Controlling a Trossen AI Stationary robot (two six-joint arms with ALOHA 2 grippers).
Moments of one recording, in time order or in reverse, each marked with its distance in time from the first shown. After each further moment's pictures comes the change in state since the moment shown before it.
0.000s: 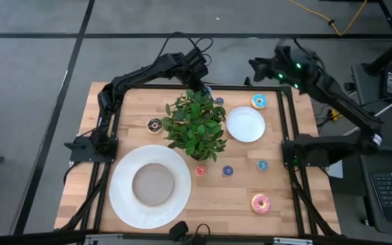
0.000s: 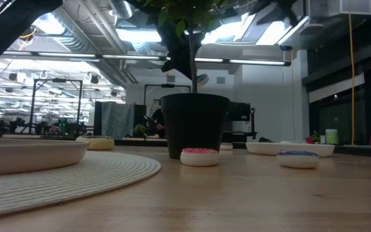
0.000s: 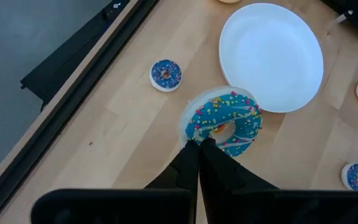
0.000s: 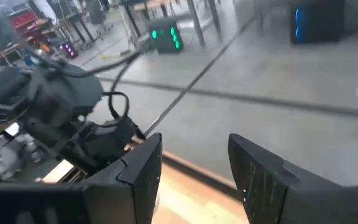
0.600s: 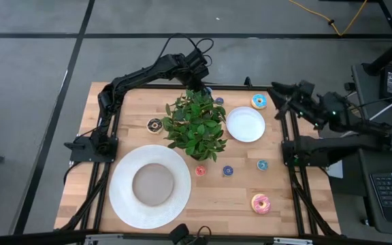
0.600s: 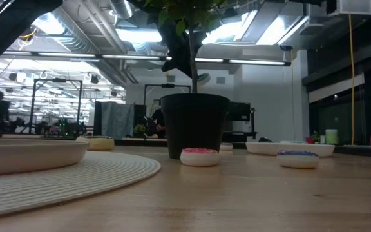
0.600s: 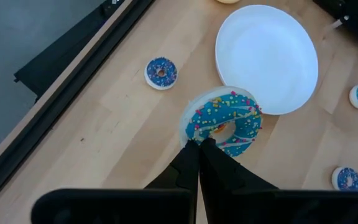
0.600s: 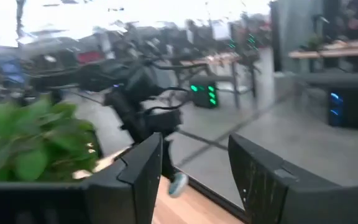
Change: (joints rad) left arm -0.015 -0.001 0.000 0.000 0.001 -0.044; right arm 0.523 -0.503 -0.444 0.252 0.442 -0.252
